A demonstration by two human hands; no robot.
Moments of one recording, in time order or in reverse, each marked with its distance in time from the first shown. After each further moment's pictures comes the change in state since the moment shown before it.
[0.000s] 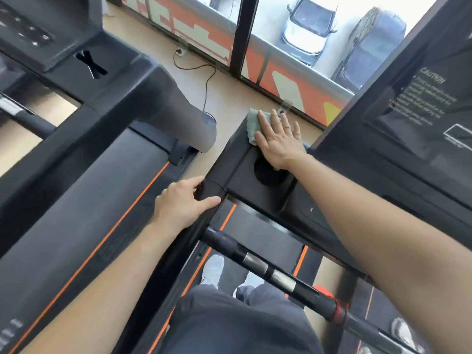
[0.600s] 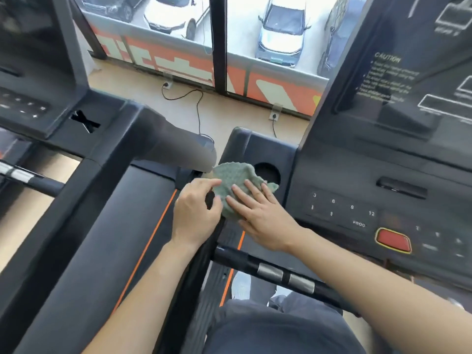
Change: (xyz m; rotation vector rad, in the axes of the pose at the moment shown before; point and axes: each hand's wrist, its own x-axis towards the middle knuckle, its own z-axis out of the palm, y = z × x) left_hand 0.004 0.032 -0.007 -0.109 0.288 0.489; right_hand -0.135 -0.042 0.058 -0.014 0.076 -0.386
